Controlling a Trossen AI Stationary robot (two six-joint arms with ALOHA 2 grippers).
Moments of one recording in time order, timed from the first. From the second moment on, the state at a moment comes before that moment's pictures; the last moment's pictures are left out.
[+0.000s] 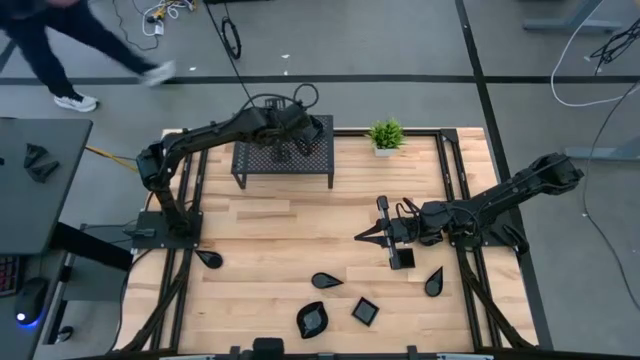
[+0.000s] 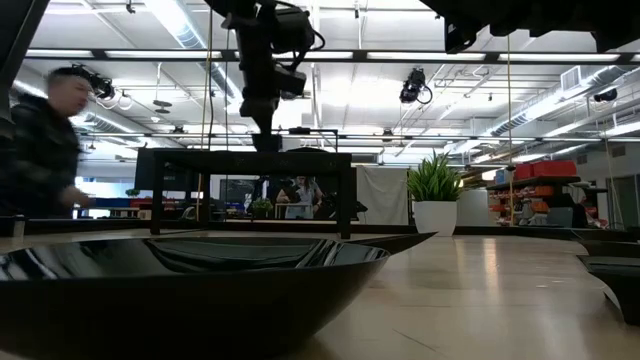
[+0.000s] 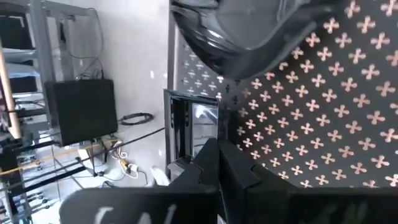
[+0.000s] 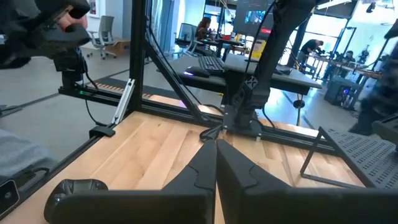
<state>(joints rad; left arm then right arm) 0.45 1.77 1.61 -0.93 -0.60 0.53 0.30 1.18 0.47 0.67 0.12 -0.17</state>
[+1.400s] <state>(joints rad) 0.49 1.77 1.57 -0.95 -0.59 0.44 0.30 1.18 0.47 0.67 0.12 -0.17</state>
